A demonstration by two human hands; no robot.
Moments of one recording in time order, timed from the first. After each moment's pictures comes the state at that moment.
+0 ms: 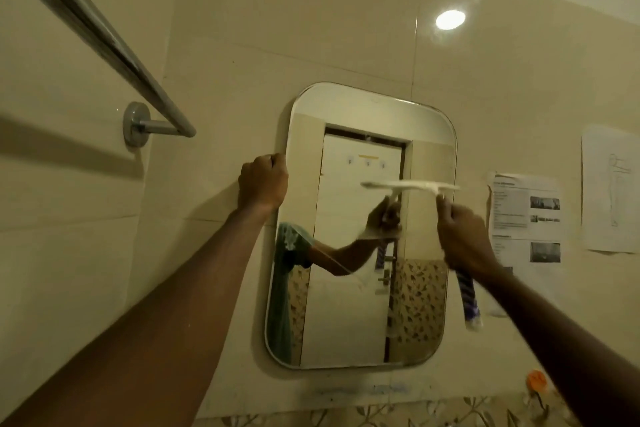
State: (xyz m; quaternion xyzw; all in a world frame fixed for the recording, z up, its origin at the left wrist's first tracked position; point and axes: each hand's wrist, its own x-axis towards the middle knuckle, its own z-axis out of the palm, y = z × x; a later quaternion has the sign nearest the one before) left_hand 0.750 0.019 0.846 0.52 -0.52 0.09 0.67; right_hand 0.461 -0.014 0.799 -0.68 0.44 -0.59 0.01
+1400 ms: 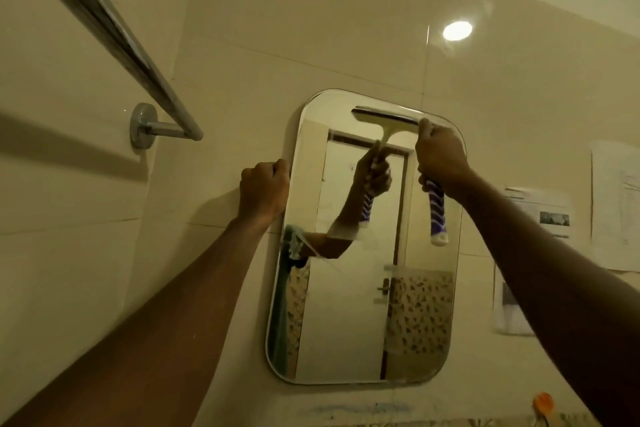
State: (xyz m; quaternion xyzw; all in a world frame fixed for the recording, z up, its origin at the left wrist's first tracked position) left_hand 0.760 0.013 0.840 0.49 -0.52 0.11 0.69; right_hand 0.526 -0.001 0.922 -0.66 0.41 -0.63 0.01
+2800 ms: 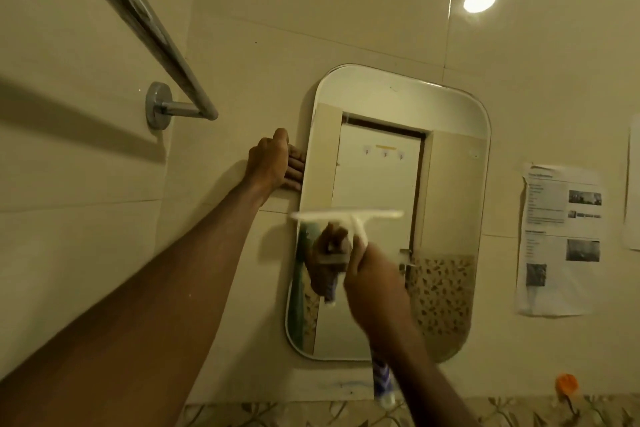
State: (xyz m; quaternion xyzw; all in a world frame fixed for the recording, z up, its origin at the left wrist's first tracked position) left_hand 0.785 0.010 0.852 0.43 -0.54 -0.17 0.70; right_hand 0.606 0.039 0.716 -0.72 0.46 -0.52 0.04
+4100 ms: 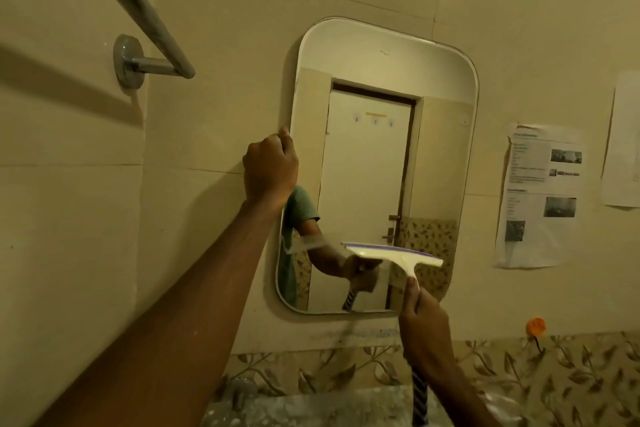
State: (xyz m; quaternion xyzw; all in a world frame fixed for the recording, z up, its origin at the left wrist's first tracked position) left_hand 0.746 0.000 0.792 0.53 -0.48 0.21 0.66; right_hand 0.520 0.007 0.607 -0.64 0.52 -0.56 0.08
